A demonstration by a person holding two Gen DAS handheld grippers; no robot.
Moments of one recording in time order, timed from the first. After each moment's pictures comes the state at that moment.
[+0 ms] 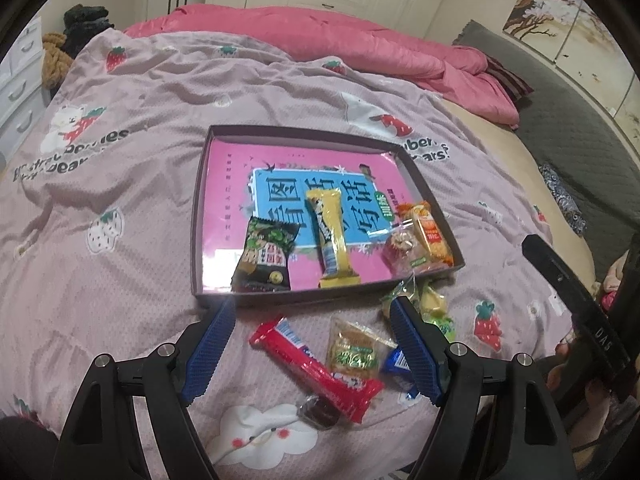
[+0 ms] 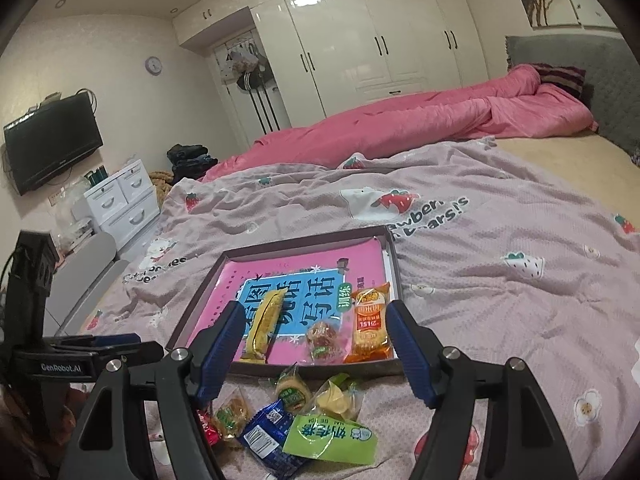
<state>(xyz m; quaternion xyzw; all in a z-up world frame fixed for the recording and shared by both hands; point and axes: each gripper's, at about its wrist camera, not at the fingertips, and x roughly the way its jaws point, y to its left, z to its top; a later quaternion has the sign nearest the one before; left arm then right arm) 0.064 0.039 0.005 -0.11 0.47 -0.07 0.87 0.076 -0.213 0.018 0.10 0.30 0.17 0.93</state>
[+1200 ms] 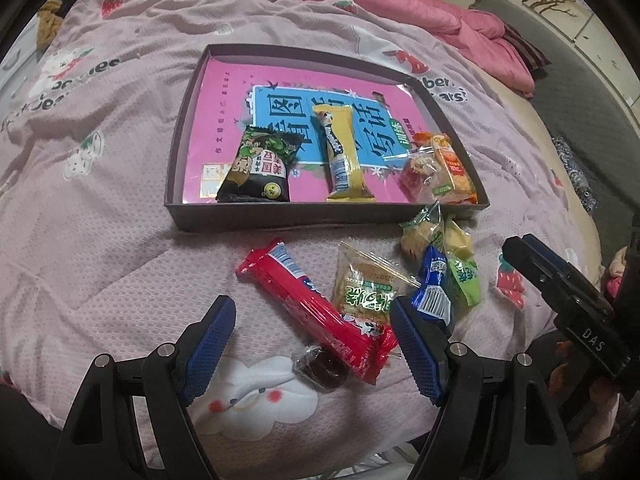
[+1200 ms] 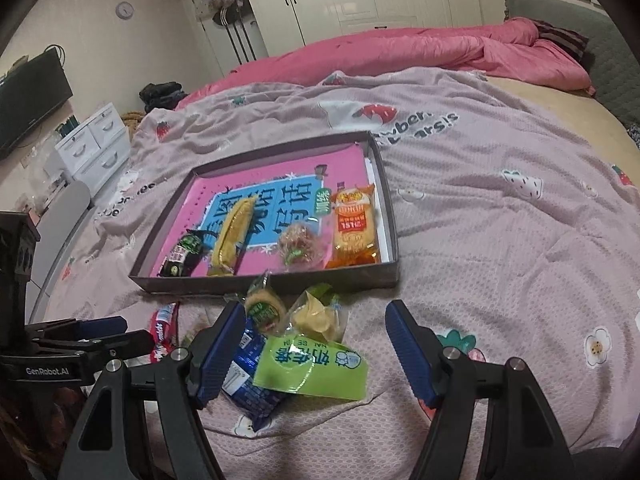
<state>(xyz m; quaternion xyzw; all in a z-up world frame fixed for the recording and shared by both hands) 0.060 0.026 -0.049 -0.12 0.54 -0.06 0.83 0.078 -0.200 -0.038 0.06 0.43 0.14 0.89</state>
